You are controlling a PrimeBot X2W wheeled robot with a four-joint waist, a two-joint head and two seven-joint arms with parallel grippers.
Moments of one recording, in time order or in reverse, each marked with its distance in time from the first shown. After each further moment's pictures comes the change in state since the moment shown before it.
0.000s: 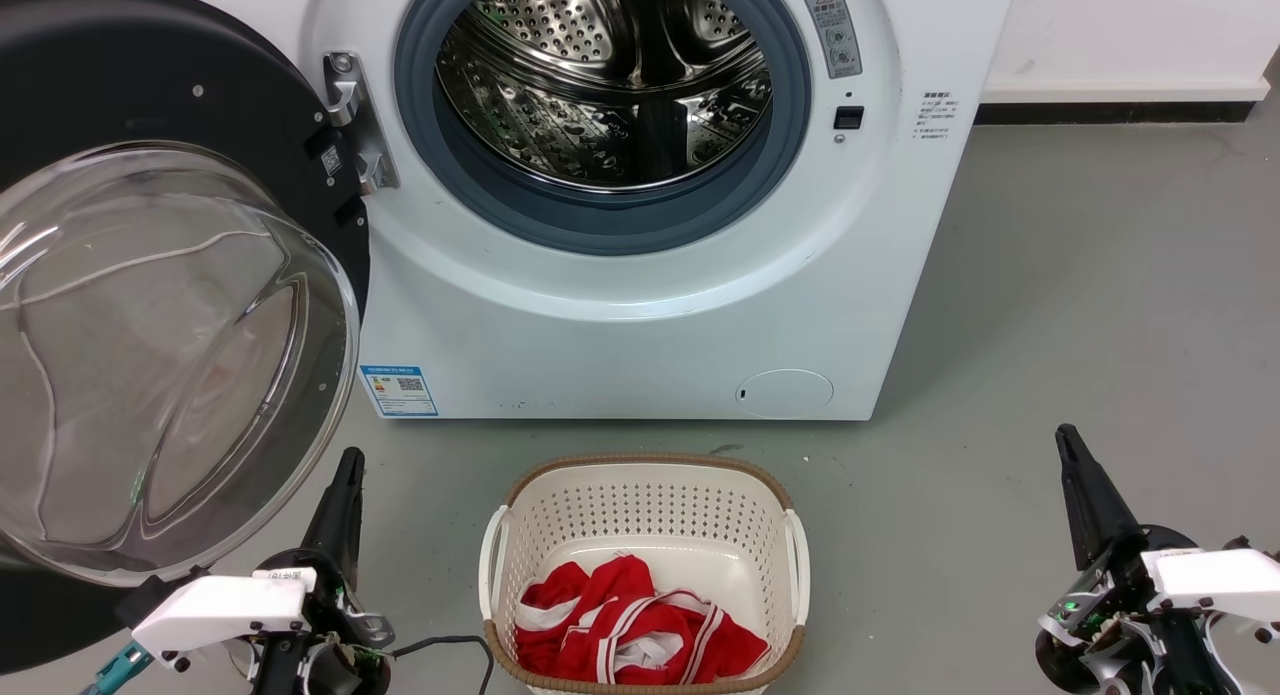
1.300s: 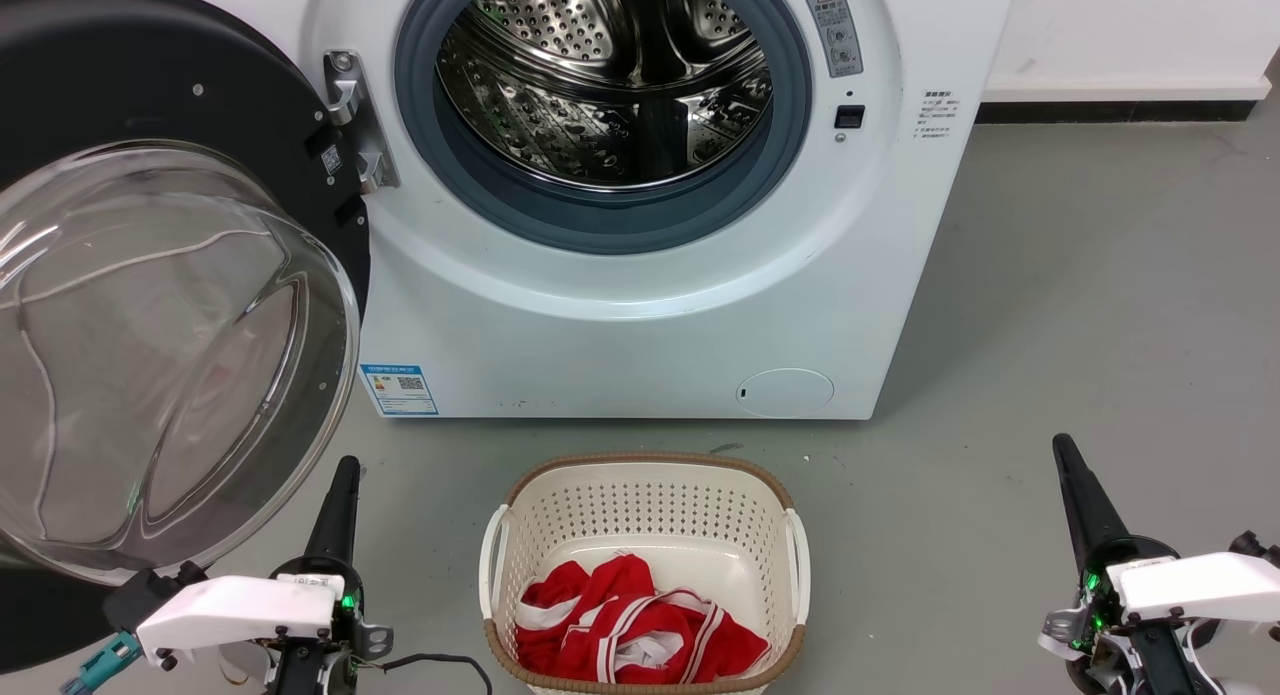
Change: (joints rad) left arm 0.017 0.001 -0.011 -0.018 0.250 0.009 -0.063; right arm 0.026 -0.001 0.020 -0.032 -0.255 0.000 -0.049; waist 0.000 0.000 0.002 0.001
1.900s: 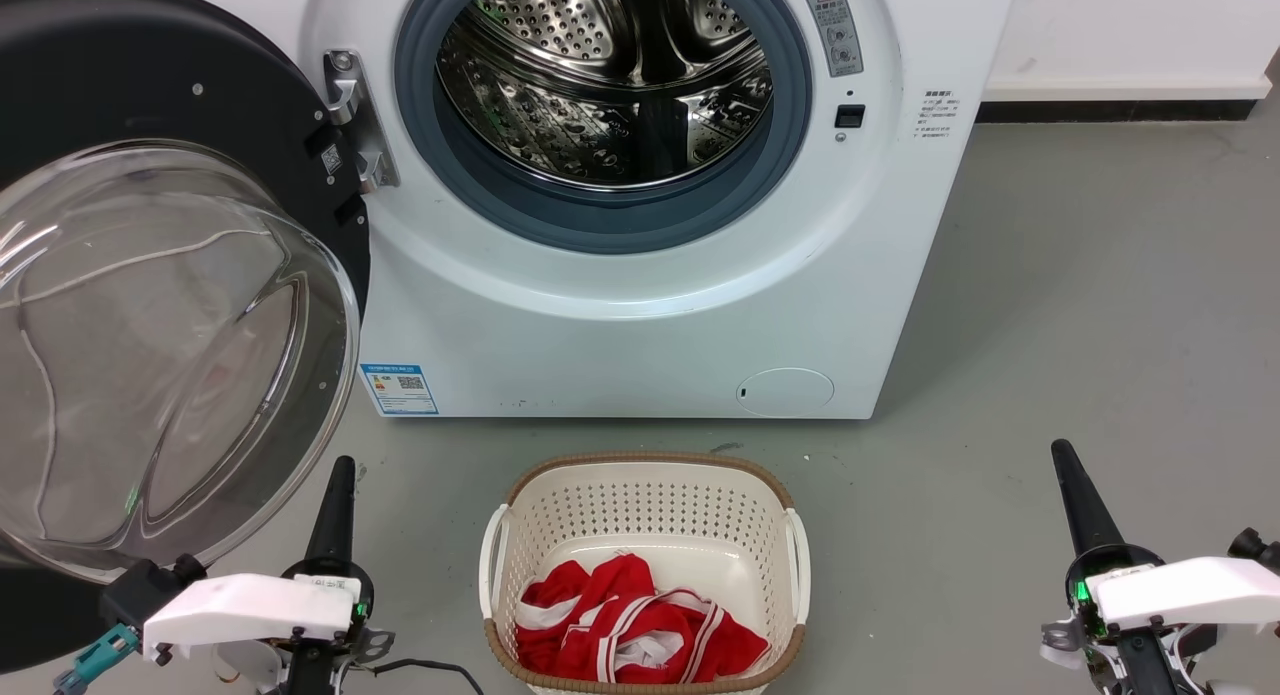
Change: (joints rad) left arm 0.005 0.001 -0.006 -0.011 0.163 0.006 -0.040; right arm 0.018 0.000 0.012 -0.019 -0.167 0.000 -0.033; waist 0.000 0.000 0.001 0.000
